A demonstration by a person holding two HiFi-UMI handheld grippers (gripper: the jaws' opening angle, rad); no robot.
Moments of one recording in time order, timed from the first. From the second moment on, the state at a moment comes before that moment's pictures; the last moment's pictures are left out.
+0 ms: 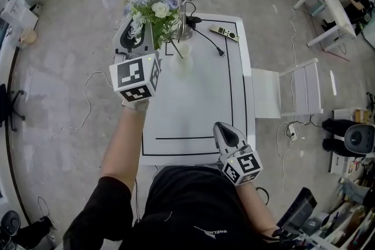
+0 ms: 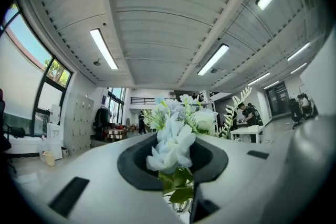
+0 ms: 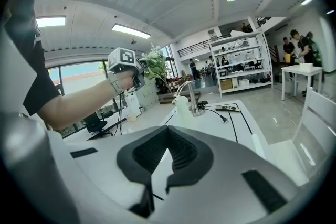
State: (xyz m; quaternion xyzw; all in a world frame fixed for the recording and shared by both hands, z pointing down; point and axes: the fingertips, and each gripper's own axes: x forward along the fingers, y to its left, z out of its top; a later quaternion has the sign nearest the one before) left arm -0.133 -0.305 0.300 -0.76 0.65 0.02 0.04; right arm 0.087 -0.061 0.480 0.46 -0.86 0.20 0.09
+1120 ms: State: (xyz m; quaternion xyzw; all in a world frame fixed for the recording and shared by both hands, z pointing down) left arm -0.101 -0.322 0.360 -0.76 0.65 -0.03 0.06; right arm 0.099 -0.067 0.484 0.49 -0.84 0.21 0.09
